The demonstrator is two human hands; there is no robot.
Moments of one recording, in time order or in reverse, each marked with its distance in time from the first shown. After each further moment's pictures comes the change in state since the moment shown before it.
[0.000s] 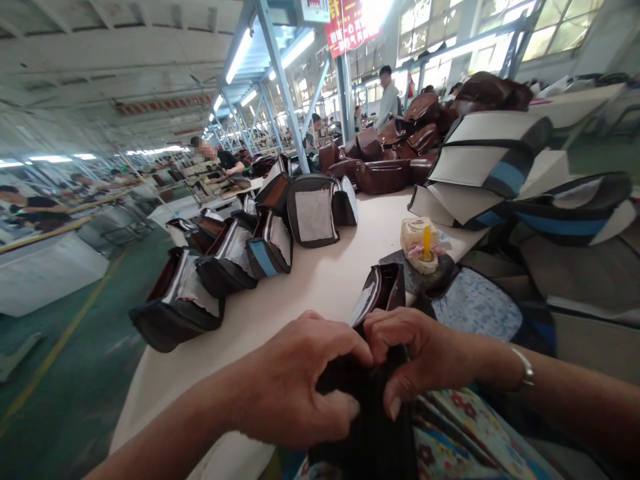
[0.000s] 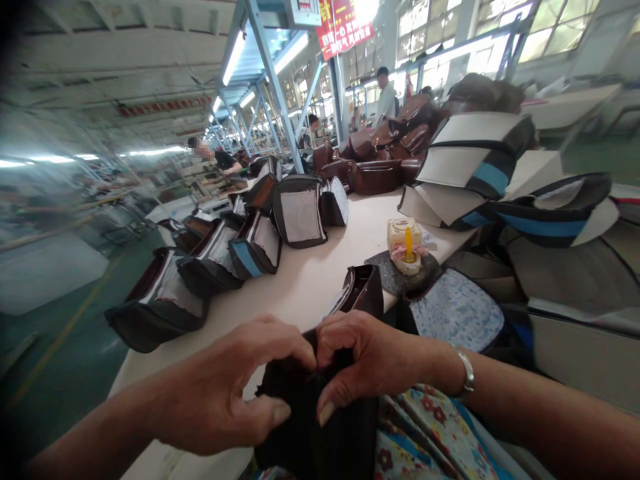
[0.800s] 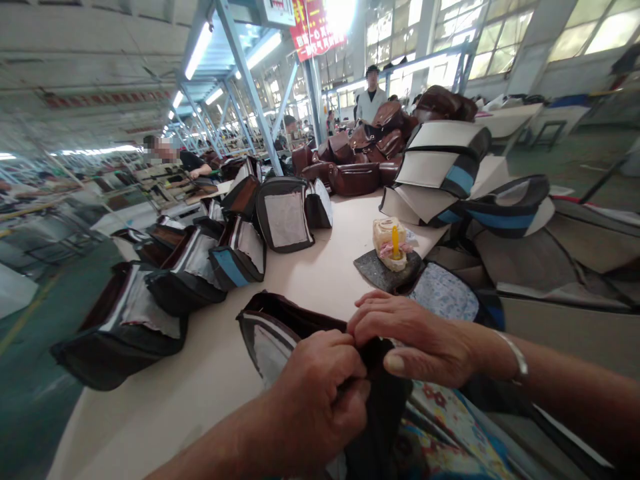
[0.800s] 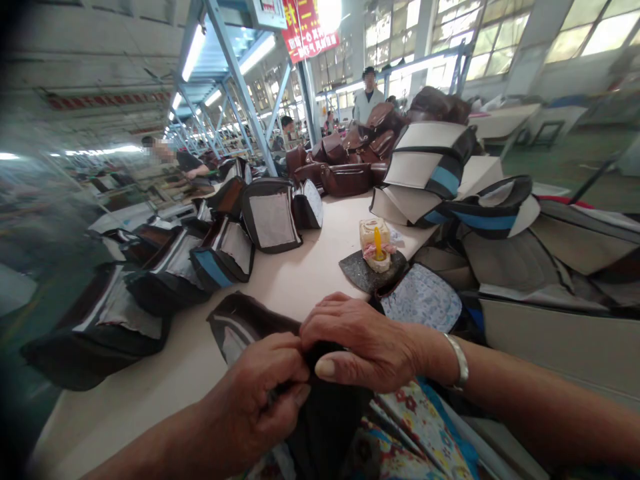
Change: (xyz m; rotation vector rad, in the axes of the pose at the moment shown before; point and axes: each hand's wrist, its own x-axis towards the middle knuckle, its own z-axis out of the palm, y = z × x) left_hand 0.041 -0.008 0.064 -0.058 0.305 0.234; right_hand -0.025 -0.032 -0.040 -0.417 -0.086 -0.039
